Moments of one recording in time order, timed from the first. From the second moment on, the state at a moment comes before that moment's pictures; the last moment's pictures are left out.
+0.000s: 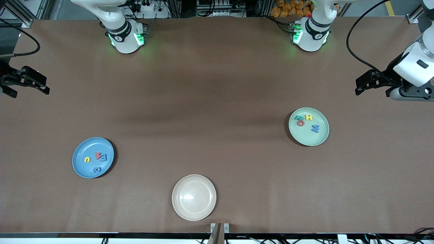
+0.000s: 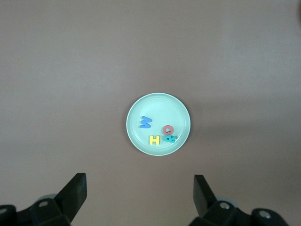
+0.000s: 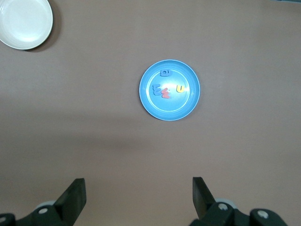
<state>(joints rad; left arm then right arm) -0.03 0.00 -0.07 -1.61 -0.02 1.63 -0.04 -0.01 0.02 -0.01 -1.50 0.00 1.56 -0.13</state>
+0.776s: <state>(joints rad) -0.03 0.00 -0.07 -1.61 -0.02 1.63 -0.04 -0.01 0.02 -0.01 -1.50 0.00 1.55 -0.13</state>
